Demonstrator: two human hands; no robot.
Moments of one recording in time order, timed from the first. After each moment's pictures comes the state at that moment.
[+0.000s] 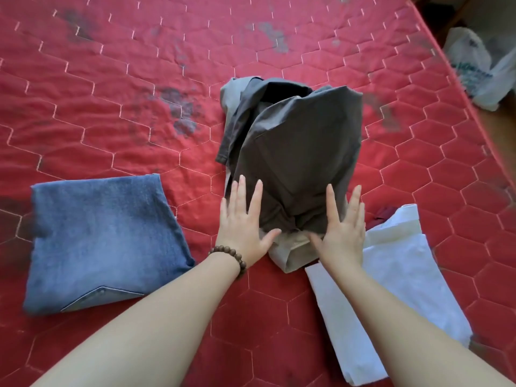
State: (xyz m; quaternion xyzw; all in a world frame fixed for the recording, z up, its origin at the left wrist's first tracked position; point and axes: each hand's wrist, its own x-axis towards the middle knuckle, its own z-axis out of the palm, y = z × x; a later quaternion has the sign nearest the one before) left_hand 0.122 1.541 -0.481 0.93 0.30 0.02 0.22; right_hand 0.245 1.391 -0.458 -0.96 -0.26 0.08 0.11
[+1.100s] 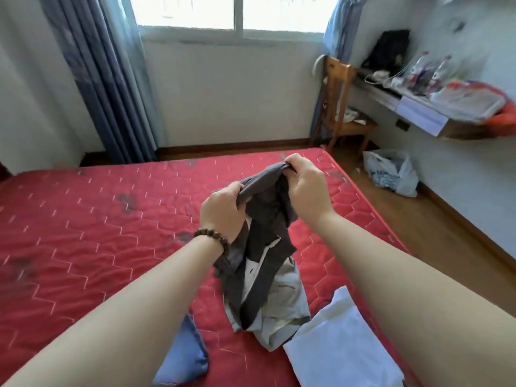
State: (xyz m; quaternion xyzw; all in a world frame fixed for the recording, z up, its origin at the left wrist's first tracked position) left_hand 0.151 1.596 -0.066 0.88 0.23 0.34 0.23; right_hand 0.274 1.473 -0.026 -0.79 -0.40 -0.12 0.44
